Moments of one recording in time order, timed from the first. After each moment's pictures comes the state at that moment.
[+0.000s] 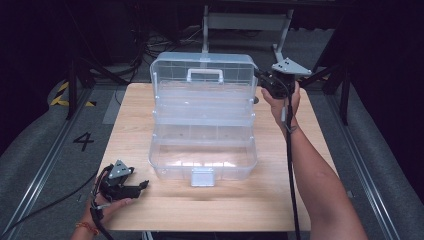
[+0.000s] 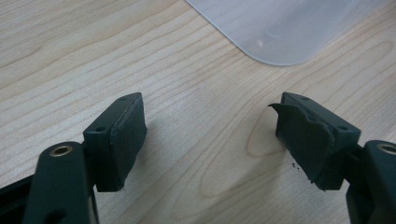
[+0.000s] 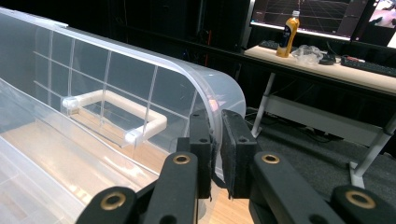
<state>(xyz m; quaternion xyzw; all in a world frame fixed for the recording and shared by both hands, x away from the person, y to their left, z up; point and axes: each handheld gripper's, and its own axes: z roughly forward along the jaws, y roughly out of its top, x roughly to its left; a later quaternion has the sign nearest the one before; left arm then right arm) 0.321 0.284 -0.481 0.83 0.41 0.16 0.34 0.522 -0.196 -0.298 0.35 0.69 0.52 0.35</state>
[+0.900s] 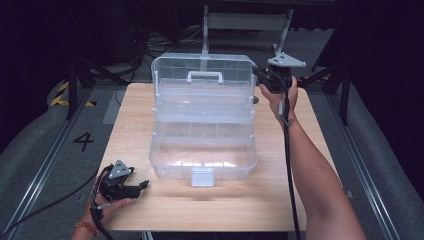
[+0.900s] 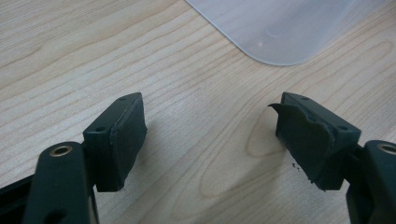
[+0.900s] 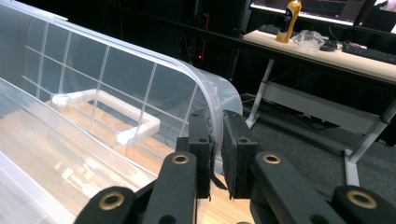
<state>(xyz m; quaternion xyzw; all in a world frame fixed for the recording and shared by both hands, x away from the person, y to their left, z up) 0.321 0.284 -0.481 0.83 0.41 0.16 0.34 0.542 -0.191 -0.295 0.36 0.71 0.50 0.34</state>
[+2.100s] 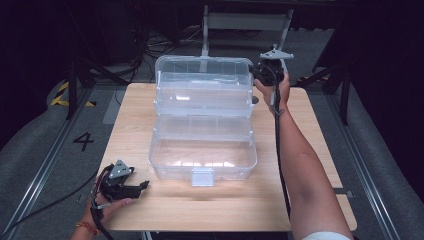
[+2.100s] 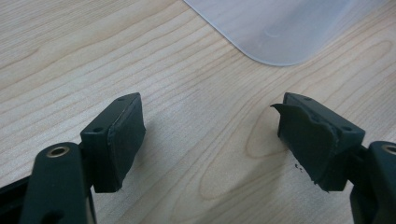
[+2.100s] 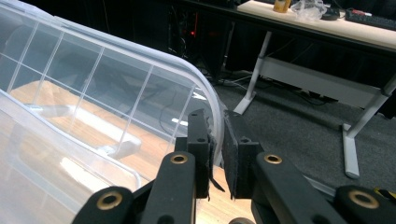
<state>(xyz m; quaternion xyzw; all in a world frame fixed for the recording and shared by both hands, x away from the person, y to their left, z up) 0.323 0.284 -0.481 0.84 0.40 0.16 0.34 0.590 -0.184 -0.313 0.40 0.73 0.46 0.33</state>
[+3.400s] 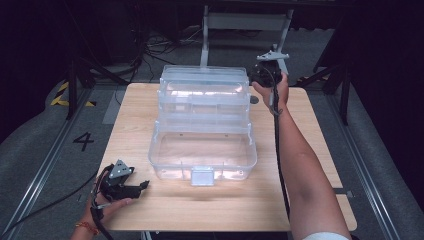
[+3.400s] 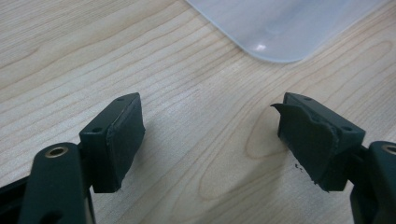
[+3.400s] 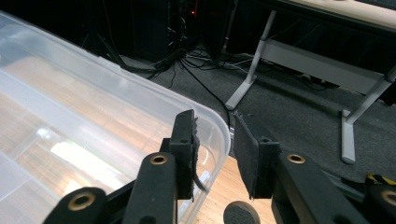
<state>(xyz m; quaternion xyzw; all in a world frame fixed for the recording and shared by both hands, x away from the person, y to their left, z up) 0.323 0.283 -0.481 0.84 0.40 0.16 0.34 0.595 -0.181 -0.321 0.40 0.75 0.43 0.31</state>
